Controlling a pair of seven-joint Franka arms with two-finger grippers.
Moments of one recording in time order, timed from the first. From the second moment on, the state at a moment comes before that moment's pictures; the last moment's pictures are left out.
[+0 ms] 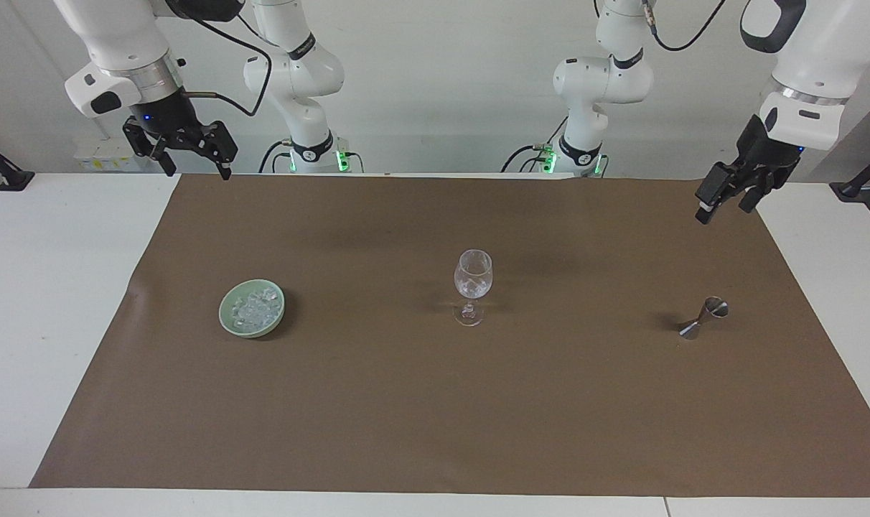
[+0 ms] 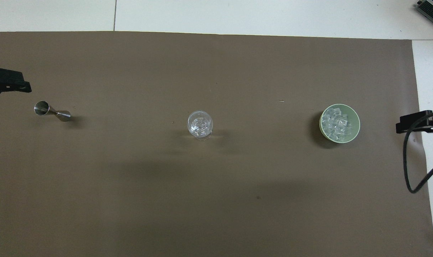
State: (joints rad) left arm -0.18 -0.04 0.14 -1.58 -0.05 1.73 -0.16; right arm 0.08 -0.08 -0.12 -1.60 -0.03 1.51 0.04
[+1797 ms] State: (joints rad) left arm -0.03 -0.02 -0.02 -1.60 0.03 1.60 -0.04; right arm 0.08 -0.08 -0.12 -1.60 -0.03 1.51 0.04
